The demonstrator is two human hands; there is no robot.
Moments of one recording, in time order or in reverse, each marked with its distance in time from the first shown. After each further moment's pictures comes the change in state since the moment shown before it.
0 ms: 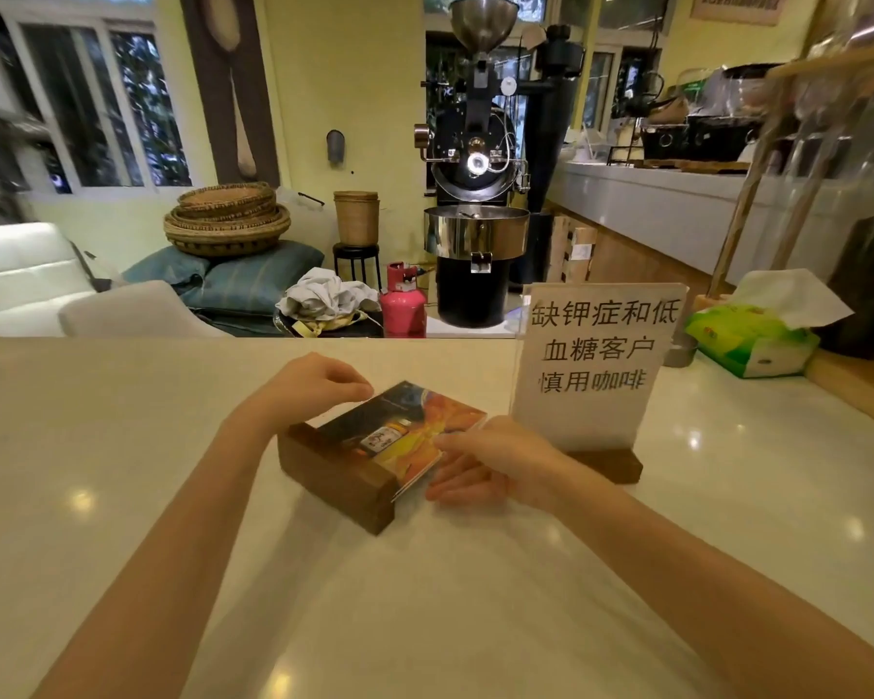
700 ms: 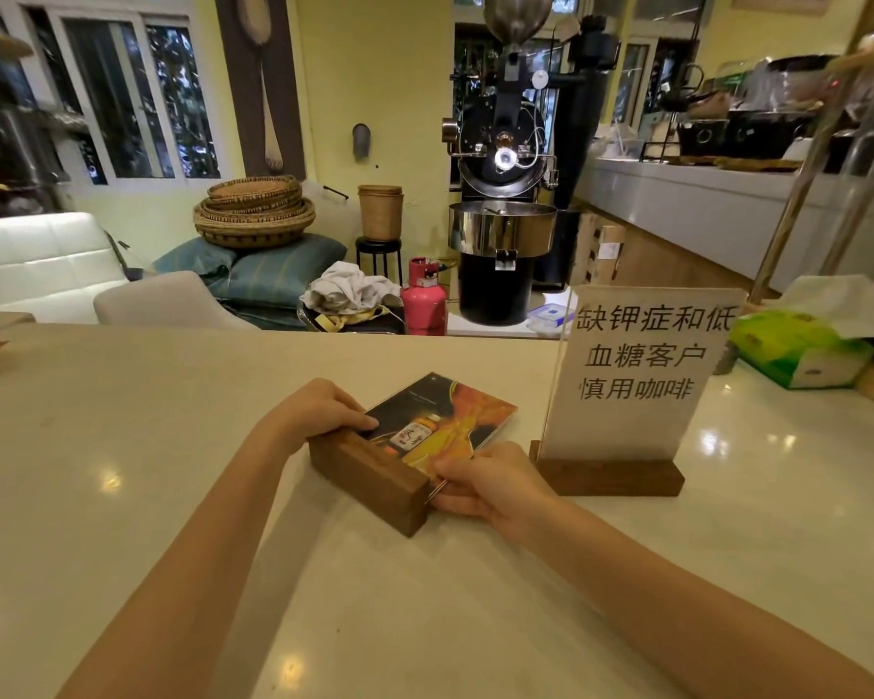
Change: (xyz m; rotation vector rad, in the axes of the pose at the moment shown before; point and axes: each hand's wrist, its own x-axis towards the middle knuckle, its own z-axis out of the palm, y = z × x) left_hand 0.020 -0.045 0.008 -0.120 -0.019 -0.251; right_hand 0.022 0.019 0.040 0.279 0.082 -0.027
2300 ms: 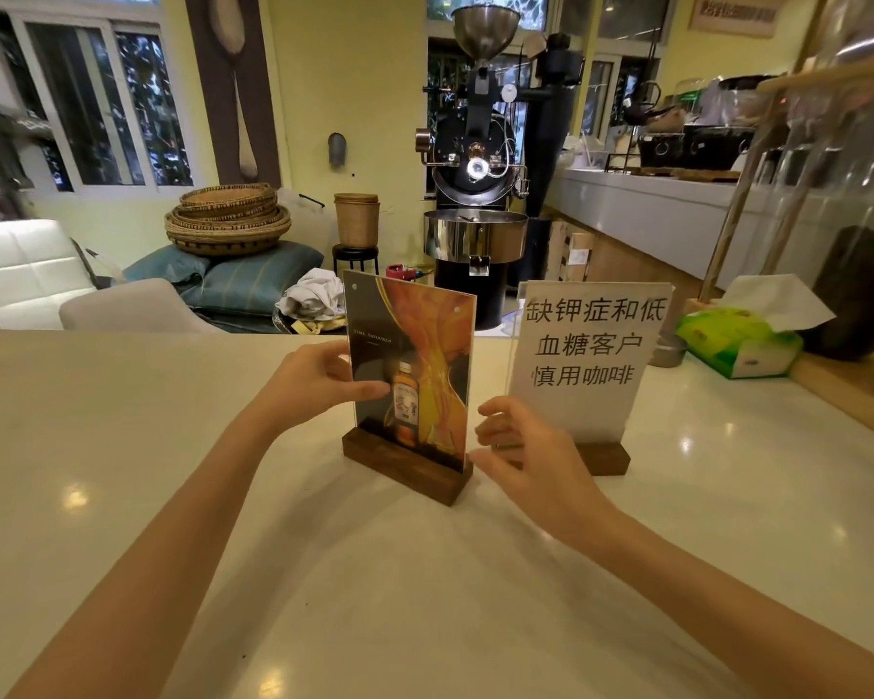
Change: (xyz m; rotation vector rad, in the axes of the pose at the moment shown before) left_hand -0.038 0.028 0.004 -0.090 0.144 0.448; right_hand -0.056 0.004 -0.058 -0.755 0.224 -0.767
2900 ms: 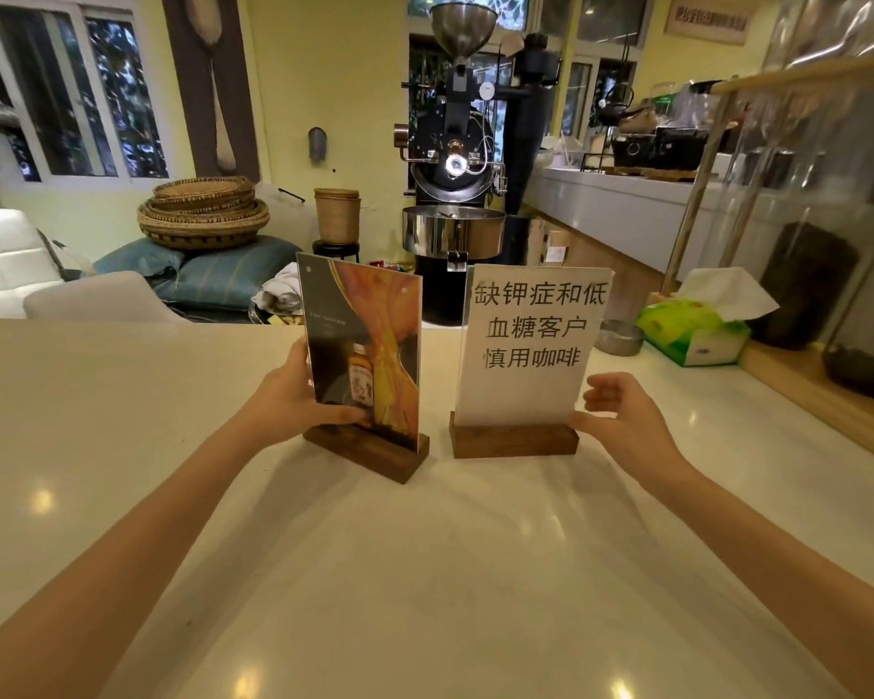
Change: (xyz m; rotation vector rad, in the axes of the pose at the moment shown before) left_hand -0.018 0.004 0.036 0.055 0.025 -0.099; right_hand 0.001 0.069 -0.093 0.024 0.255 0.372
